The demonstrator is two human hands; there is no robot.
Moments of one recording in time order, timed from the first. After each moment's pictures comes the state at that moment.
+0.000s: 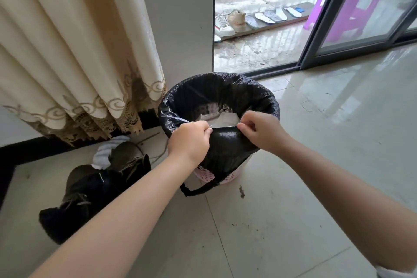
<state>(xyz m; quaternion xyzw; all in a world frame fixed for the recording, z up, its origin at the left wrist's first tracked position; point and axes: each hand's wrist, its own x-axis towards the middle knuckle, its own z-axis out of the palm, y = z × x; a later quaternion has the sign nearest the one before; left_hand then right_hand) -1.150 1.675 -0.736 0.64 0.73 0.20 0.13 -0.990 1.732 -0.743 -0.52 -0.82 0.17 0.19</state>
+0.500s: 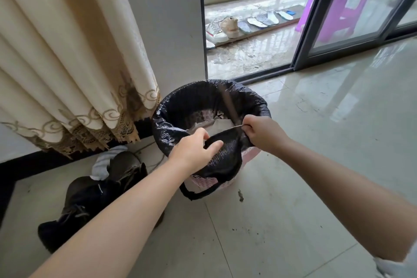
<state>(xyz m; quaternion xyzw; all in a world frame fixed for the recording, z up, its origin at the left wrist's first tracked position) -1.137 1.674 -0.730 0.62 0.73 0.08 0.27 -0.974 1.737 -0.748 -0.56 -0.80 0.15 0.14</state>
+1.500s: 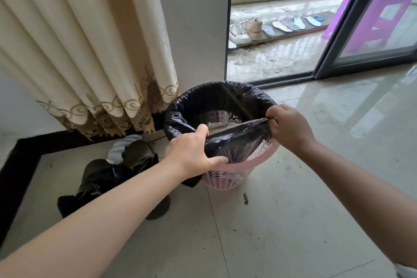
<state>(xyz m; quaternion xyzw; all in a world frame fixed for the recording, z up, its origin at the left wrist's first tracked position) -1.154 1.649 -0.716 0.67 0.73 0.06 0.13 -0.958 1.754 -0.740 -0.54 -0.81 0.06 0.24</state>
